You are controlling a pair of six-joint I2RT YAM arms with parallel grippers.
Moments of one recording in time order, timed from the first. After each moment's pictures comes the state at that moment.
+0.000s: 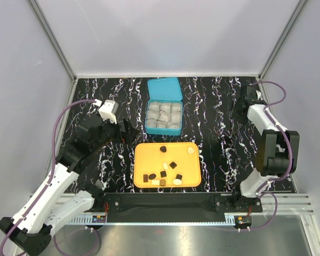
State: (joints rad) left arm -0.52 0.77 0.90 -0.52 0.05 -0.32; right arm -0.06 1.66 1.19 -0.52 0.18 0.41
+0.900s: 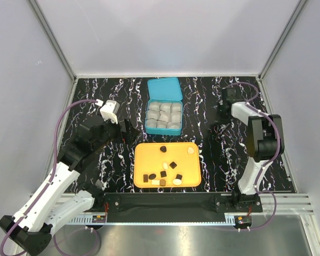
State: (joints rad) left arm -0.52 0.79 0.89 -0.52 0.05 -0.31; right arm 0.03 1.90 1.25 -0.44 0.04 0.26
